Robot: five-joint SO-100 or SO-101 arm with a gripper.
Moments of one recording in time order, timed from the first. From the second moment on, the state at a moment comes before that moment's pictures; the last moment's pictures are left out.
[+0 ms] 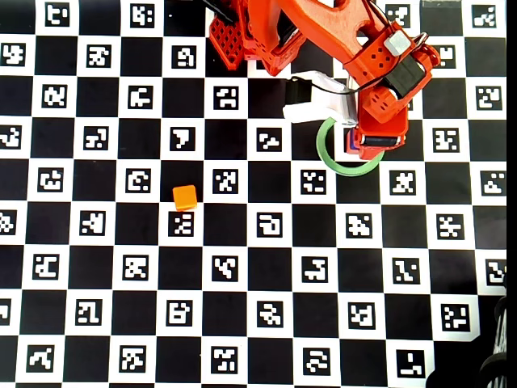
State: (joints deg) arm -43.4 102.8 118.0 70.8 45.9
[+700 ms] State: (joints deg) arm -44.7 101.5 120.1 67.9 45.9
